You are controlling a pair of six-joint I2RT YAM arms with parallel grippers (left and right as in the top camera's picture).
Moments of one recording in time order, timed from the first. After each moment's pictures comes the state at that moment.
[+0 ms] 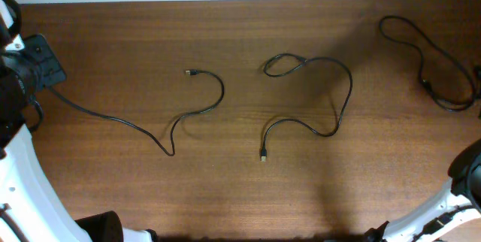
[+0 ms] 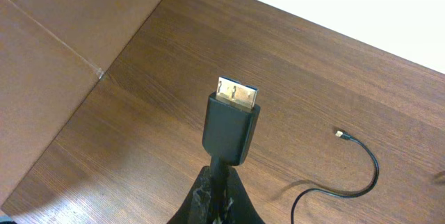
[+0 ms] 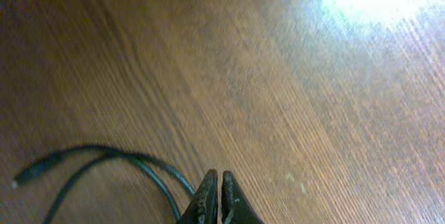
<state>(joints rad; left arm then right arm) 0.23 1.62 2.51 -1.69 -0.23 -0.16 -0.70 2.10 1.77 -1.02 0.34 1.40</state>
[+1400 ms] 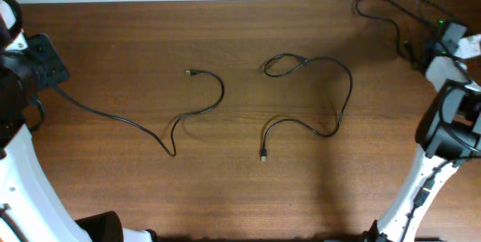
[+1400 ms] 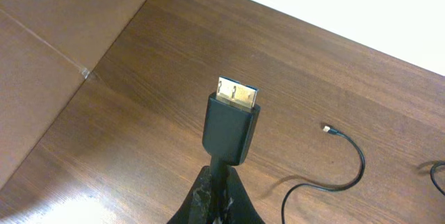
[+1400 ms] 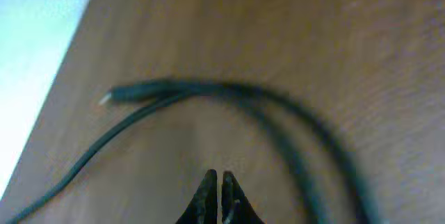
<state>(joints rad) 0.23 1.62 2.51 -1.69 -0.19 -0.16 -0.41 2.45 1.78 -0.04 0.31 0.88</state>
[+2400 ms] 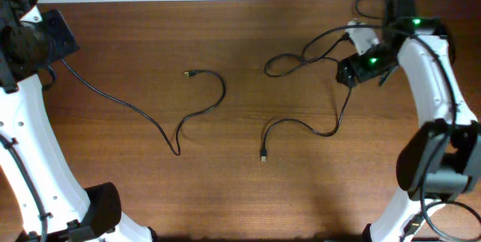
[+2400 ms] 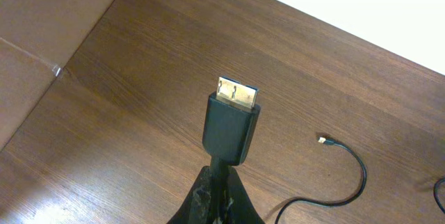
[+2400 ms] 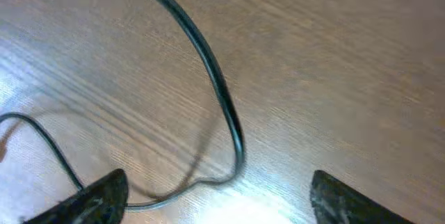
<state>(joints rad) 0.23 1.78 2.51 -1.61 -0.17 -0.20 -0.07 1.99 1.74 -1.11 -0.24 -0.52</state>
